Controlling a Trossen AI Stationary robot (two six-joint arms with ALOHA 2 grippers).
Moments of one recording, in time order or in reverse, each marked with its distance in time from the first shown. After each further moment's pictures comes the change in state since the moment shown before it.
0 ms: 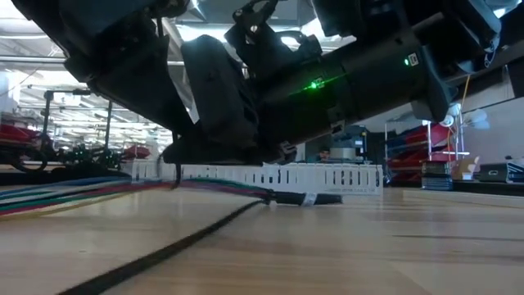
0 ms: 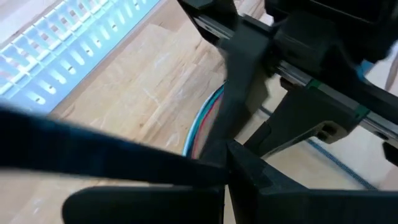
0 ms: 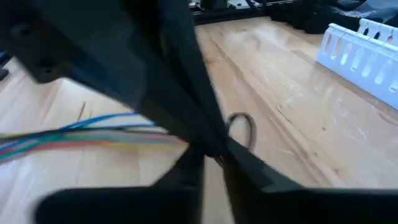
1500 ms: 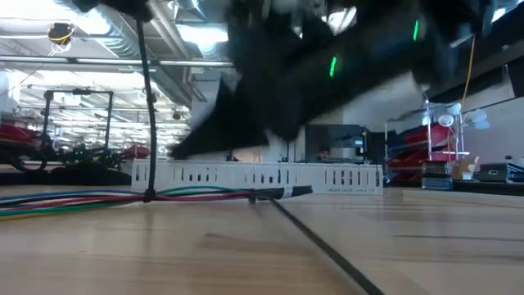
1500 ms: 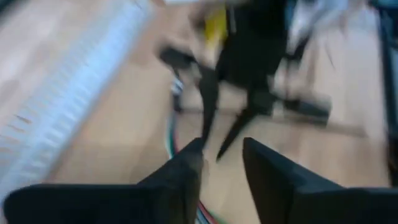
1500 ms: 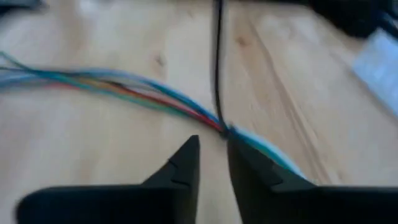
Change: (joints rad) left arm -0.084 -0.308 0.015 -0.142 0.077 0.176; right arm 0.000 -0.084 -0.005 -0.189 -0.149 -0.174
